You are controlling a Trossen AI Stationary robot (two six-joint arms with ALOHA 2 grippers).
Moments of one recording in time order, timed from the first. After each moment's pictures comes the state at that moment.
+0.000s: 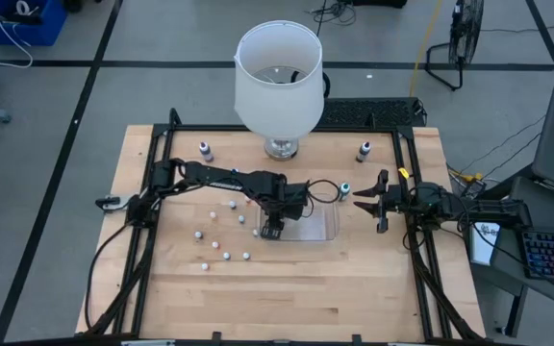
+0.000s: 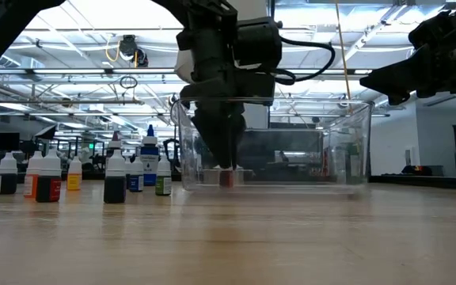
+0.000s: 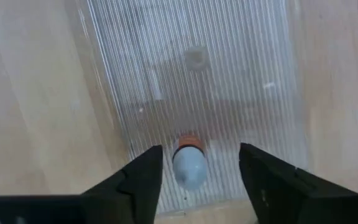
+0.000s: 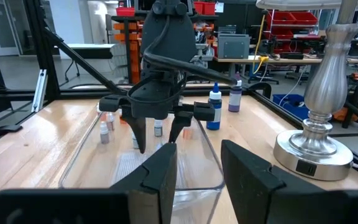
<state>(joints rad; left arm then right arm) 0.05 2.14 1.68 -0.91 0.13 0.23 -0.06 0.07 0.01 0.04 0.05 0.00</state>
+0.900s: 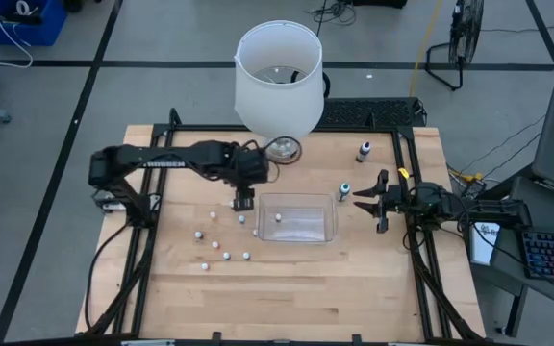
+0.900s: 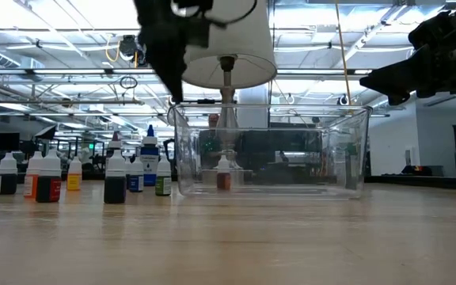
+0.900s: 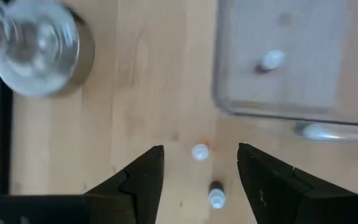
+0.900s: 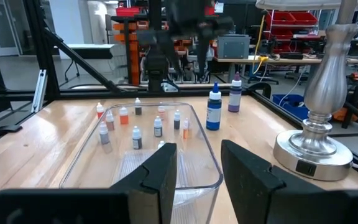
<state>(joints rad) 0.17 1.64 1.39 -0.96 -0.10 0.10 -0.06 0.07 0.02 0.03 0.05 0.00</state>
